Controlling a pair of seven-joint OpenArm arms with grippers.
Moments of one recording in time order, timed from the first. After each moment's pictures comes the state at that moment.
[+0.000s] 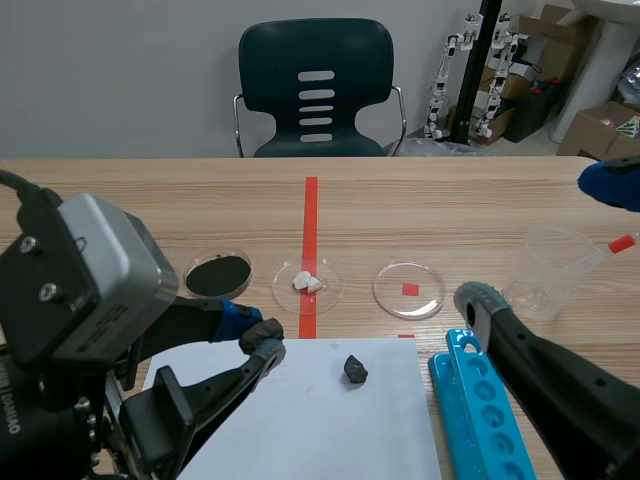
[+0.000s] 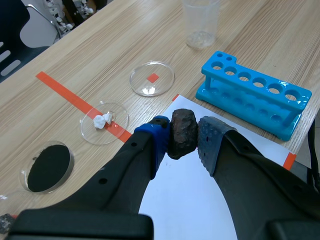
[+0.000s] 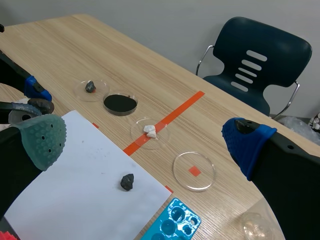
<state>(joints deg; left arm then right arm) 38.5 -36.2 17.2 125.2 -3.3 -16.9 0.7 -64.7 31.5 17.5 132.6 9.8 23.7 21.5</state>
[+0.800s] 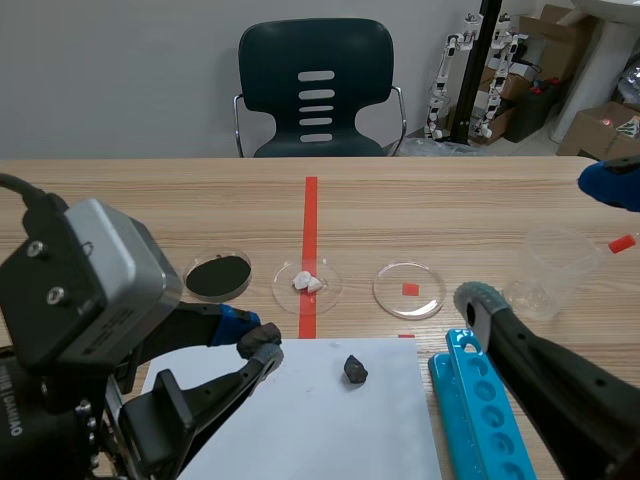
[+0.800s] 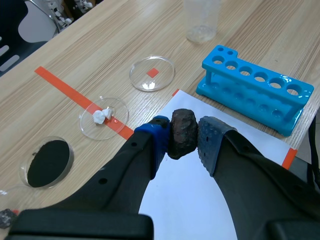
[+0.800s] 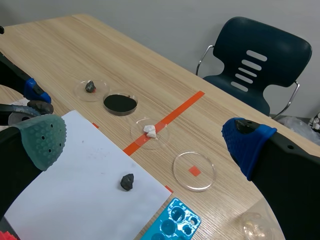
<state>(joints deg) 38.5 -36.2 17.2 125.2 -3.3 -16.9 1.9 -64.7 31.5 17.5 132.6 9.8 23.7 21.4</state>
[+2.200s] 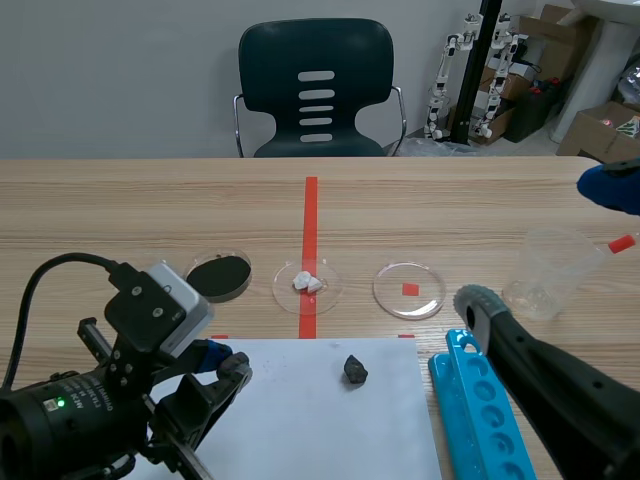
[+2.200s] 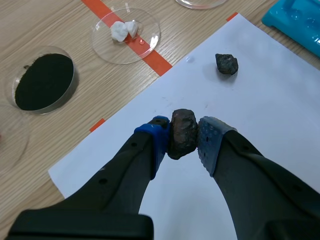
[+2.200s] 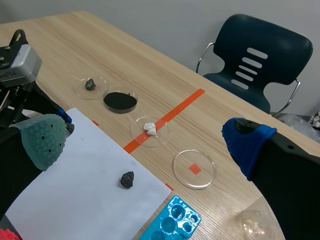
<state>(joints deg) 26.5 -28.0 20.3 104.5 -6.2 -13.5 8.3 -64.7 31.5 17.5 132.6 9.8 23.7 20.8</state>
